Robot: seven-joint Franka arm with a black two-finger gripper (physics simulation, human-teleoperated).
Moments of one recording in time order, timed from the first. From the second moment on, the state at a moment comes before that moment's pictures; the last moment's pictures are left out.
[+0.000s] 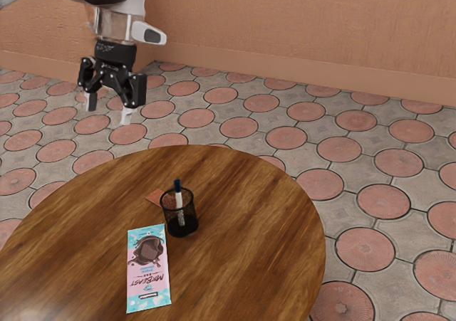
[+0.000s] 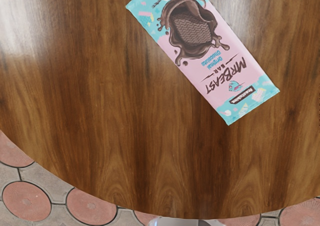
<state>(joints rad) 0.05 0.13 -0.13 -1.37 0.12 1.08 -0.05</state>
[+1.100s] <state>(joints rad) 0.05 0.65 -0.16 -1.32 0.11 1.60 -0.11</state>
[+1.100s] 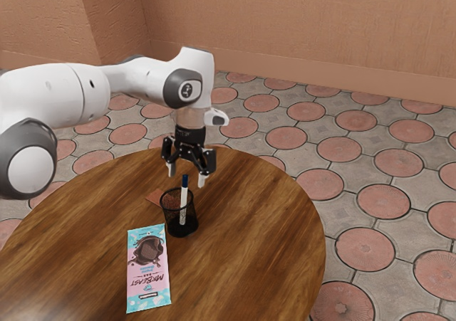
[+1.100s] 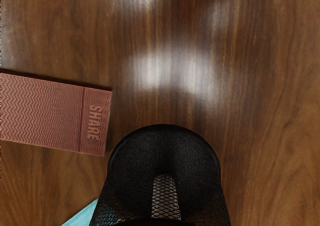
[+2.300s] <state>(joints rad) 0.05 0.56 -0.17 -1.36 0.13 1.59 -0.11</state>
